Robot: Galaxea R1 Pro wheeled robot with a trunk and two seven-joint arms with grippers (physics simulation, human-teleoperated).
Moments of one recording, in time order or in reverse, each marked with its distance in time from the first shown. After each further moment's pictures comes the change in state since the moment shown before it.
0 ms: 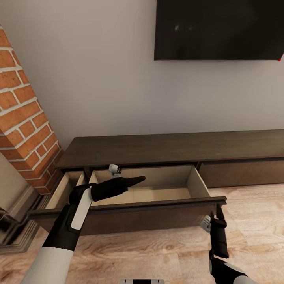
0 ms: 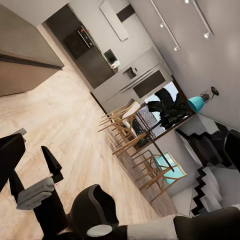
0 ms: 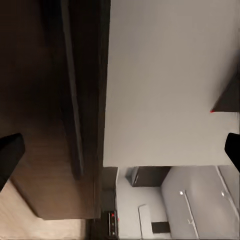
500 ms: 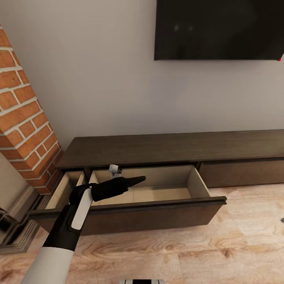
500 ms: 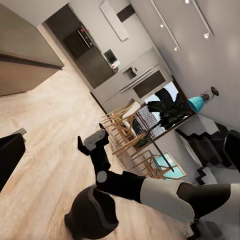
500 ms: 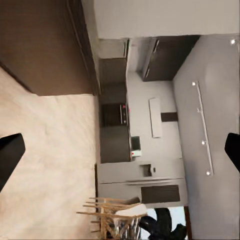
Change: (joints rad) left arm 0.000 -0.003 0.000 0.002 -0.001 0.000 0.001; right arm -0.001 -0.459 -0.137 -0.087 -0.413 -0.140 0.355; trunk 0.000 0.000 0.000
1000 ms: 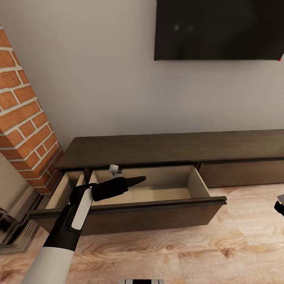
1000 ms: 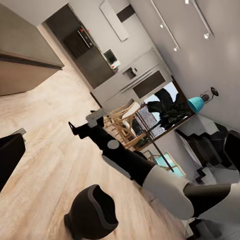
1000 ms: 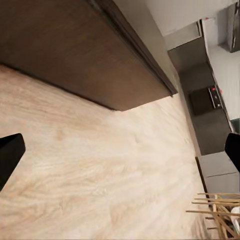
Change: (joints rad) left arm 0.000 -0.002 0.000 0.001 0.000 0.000 0.001; right arm 0.001 -0.023 -0.169 -0.383 -0.225 0.084 0.607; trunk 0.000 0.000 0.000
